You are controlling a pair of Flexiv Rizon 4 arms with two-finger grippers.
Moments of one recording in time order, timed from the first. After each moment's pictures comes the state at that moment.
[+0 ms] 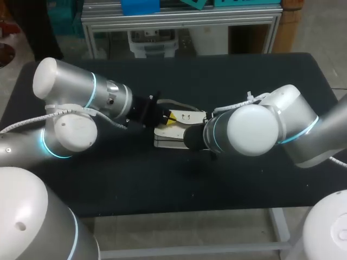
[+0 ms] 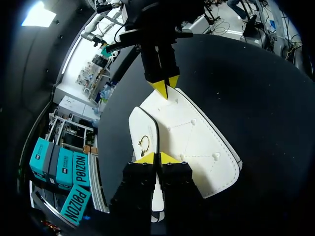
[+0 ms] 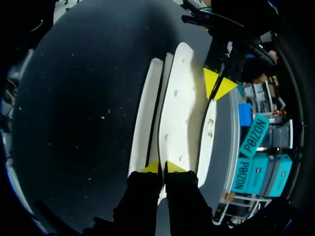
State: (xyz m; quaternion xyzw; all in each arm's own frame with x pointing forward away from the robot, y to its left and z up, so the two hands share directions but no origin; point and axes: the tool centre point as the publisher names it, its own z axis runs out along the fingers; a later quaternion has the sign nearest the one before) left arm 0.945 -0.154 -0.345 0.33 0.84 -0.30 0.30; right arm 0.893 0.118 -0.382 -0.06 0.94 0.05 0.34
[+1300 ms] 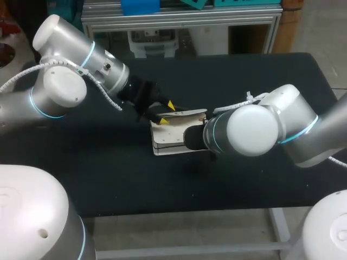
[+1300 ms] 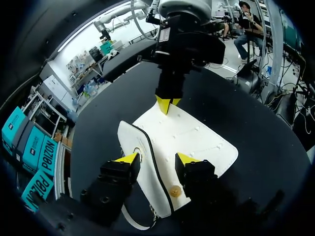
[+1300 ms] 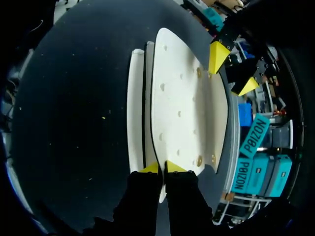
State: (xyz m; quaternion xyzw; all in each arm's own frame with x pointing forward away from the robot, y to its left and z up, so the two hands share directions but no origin) left arm 0.936 -0.143 -0.327 0.27 0.89 -0.35 0.13; right arm 0.892 0.119 -0.383 -0.06 0.94 0.05 0.34
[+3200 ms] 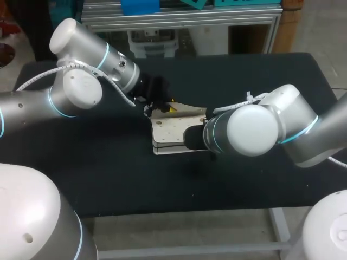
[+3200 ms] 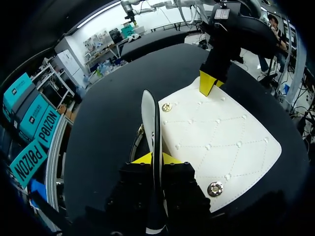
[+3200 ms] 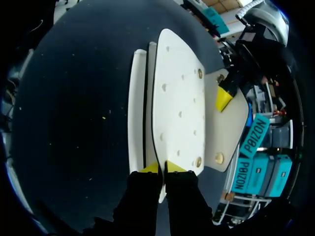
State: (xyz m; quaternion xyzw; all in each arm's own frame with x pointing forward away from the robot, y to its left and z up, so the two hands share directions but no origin) left arm 0.994 -0.156 -0.355 0.16 0.92 -0.34 0.13; right arm 0.891 0.119 -0.383 -0.06 0.94 0.05 0.34
